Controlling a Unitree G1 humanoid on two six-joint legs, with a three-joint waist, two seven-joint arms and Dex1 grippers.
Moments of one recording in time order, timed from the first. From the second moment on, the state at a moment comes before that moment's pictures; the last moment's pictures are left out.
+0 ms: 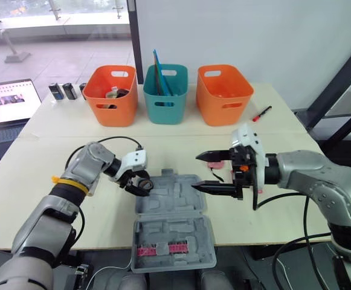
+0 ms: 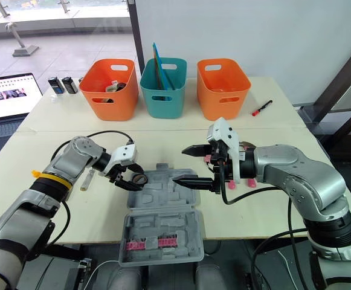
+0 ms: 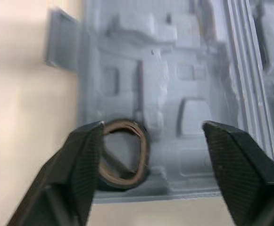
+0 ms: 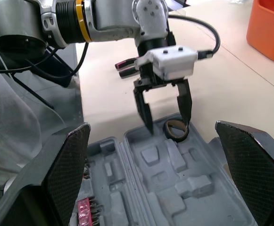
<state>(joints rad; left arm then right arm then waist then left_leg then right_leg) -0.84 0.60 -0.37 0.58 0.03 0.18 -1.45 -0.53 -0.77 0.00 -0.49 0.81 0.93 0.89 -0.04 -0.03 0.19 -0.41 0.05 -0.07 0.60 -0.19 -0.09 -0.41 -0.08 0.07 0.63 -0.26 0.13</state>
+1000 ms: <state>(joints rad) -0.59 0.48 -0.16 0.55 -0.08 0.10 -1.15 -0.57 -0.78 0.07 -0.42 0.75 0.89 0.98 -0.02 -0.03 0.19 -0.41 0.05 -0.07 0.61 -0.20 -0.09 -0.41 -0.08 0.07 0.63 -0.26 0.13</state>
